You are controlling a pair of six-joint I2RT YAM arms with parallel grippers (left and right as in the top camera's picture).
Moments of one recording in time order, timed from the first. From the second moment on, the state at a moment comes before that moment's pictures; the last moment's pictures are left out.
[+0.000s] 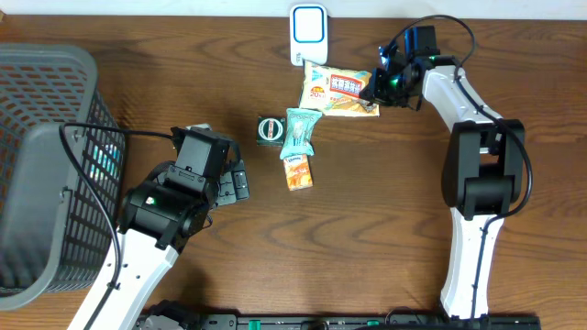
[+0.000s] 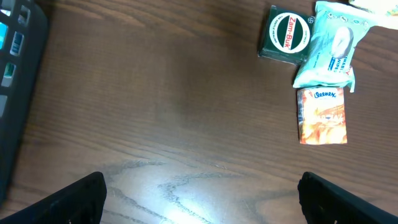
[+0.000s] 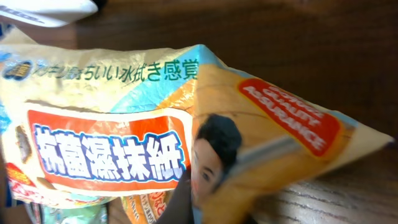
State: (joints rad) left arm -0.40 1.13 1.04 -1.00 -0.22 -0.51; right arm 0.08 2.37 1.85 -0.66 -0.52 0.26
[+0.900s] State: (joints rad) left arm -0.40 1.13 1.04 -1.00 -0.22 -0.51; right arm -0.83 2.02 1.85 -0.93 -0.38 0.18
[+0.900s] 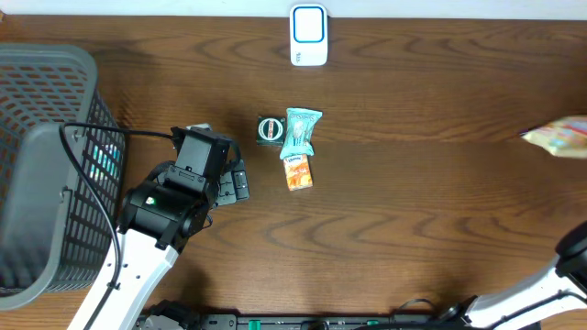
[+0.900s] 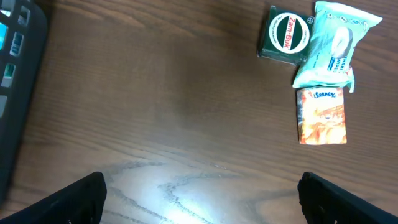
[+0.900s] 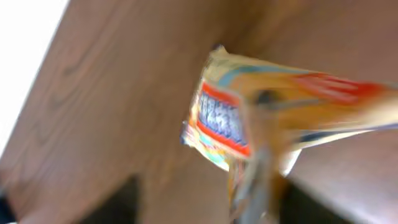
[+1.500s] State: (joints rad) left arm -0.40 1.13 1.04 -0.99 -0.22 -0.51; right arm -0.74 2.02 1.85 -1.02 -0.58 0.05
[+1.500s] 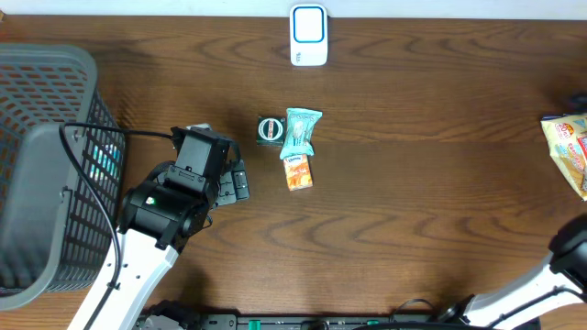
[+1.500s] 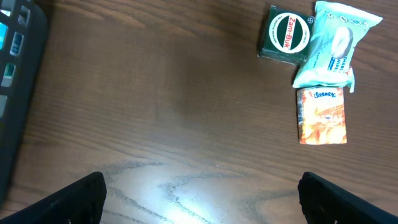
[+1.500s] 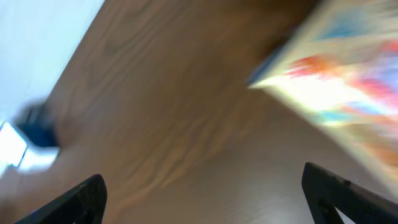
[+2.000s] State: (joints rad) left arm -0.40 1.13 1.04 -1.00 -0.22 -0.51; right arm -0.15 2.03 1.85 -1.10 -0.57 -0.01
